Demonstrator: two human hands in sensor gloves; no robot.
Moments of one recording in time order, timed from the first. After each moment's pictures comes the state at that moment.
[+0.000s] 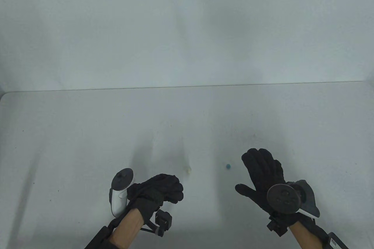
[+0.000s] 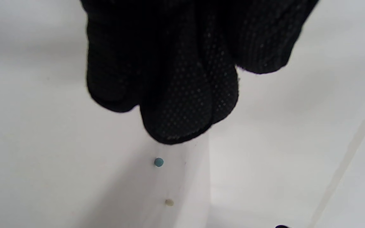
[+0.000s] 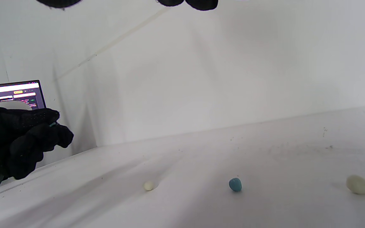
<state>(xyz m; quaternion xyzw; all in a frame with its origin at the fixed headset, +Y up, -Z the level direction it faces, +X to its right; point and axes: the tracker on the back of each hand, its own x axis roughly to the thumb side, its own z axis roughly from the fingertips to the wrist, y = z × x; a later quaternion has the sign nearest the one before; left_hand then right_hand) -0.178 -0.733 -0.335 -0.21 -0.03 0.66 0.72 0.201 -0.653 -0.285 0.23 -0.11 0.95 0.17</state>
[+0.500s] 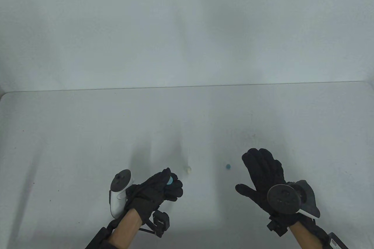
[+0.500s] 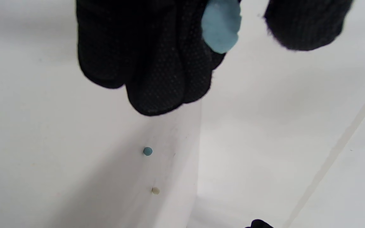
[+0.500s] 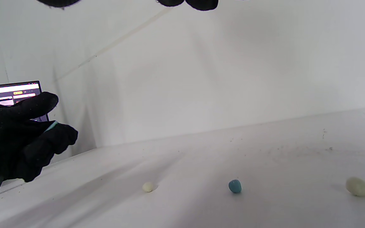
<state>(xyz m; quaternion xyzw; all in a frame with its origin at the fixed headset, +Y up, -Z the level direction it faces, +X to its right) -0.181 -0.738 -0.334 -0.22 -0.03 0.71 0.67 0.201 -0.652 -0.284 0.23 -0.11 0.95 0.18</state>
